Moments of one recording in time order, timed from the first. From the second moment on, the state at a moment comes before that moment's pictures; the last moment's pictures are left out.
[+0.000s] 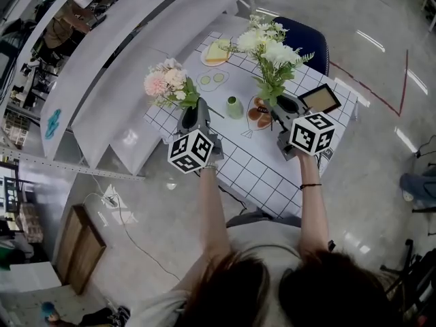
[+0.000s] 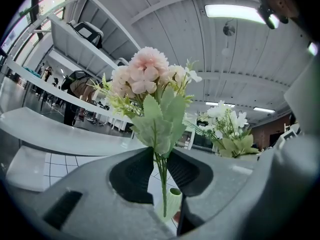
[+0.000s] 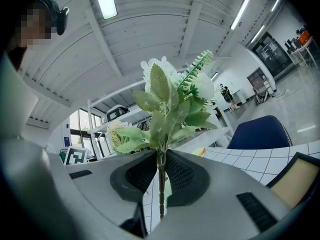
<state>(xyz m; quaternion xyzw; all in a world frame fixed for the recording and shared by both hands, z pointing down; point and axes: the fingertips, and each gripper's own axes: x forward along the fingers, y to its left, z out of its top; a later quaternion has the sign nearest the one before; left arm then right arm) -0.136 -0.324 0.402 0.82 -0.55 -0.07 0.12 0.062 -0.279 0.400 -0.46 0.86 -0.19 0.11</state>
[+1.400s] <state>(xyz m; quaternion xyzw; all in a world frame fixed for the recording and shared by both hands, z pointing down) -0.145 -0.263 0.397 0.81 -0.57 -0.08 0.11 0.060 -0.249 0.376 -0.45 0.87 -0.17 0.12</state>
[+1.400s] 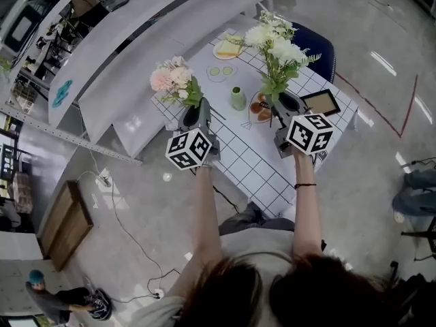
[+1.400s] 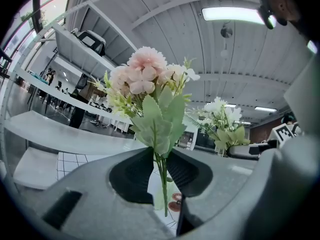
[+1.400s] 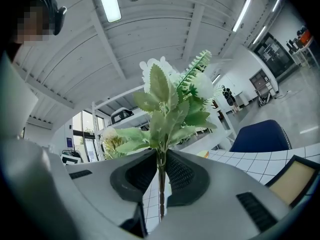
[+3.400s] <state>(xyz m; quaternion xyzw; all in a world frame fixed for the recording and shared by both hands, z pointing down) -0.169 -0.292 0.426 0.82 -0.54 -0.05 0.15 -0.003 -0.342 0.355 -0.44 0.88 -0.14 0.13</state>
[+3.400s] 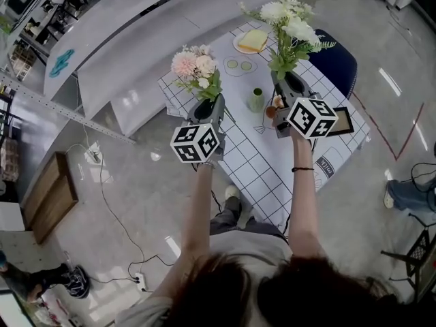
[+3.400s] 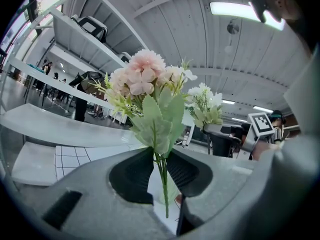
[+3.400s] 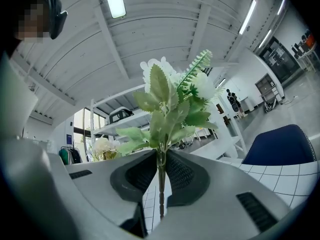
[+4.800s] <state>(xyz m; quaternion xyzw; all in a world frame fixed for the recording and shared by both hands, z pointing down) -0.171 -0.314 0.448 0.82 -0.54 -0.04 0.18 -0.037 -0.383 0.373 -0.43 0.89 -0.11 0.14</state>
